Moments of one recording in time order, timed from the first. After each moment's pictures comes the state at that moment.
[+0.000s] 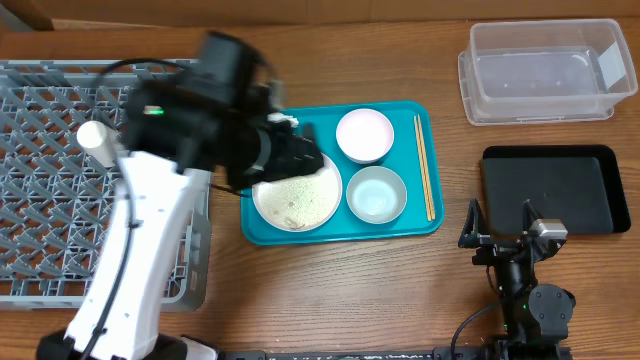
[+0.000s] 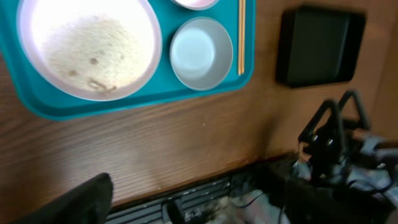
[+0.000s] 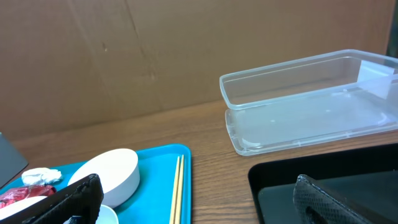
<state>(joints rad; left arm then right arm) -0.42 1.61 1.94 -1.57 0.36 -0.51 -0.01 0.01 0.02 -0.04 -0.04 0.22</state>
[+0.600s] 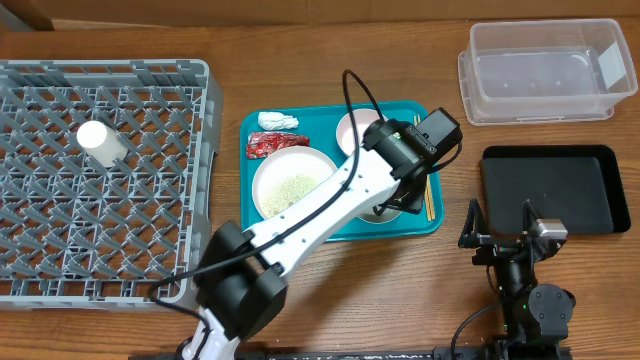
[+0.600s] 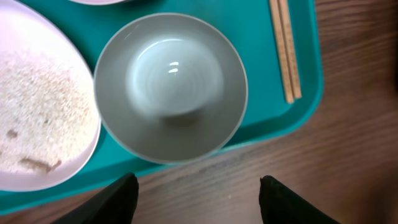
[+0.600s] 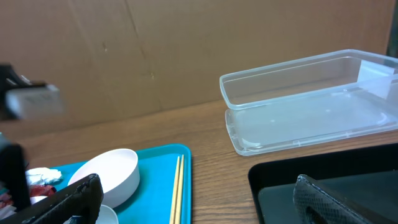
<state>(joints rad) -0.87 2.07 1.90 -1.24 -0.06 -0.66 0.00 0.01 0.02 -0.04 -0.04 0.22</state>
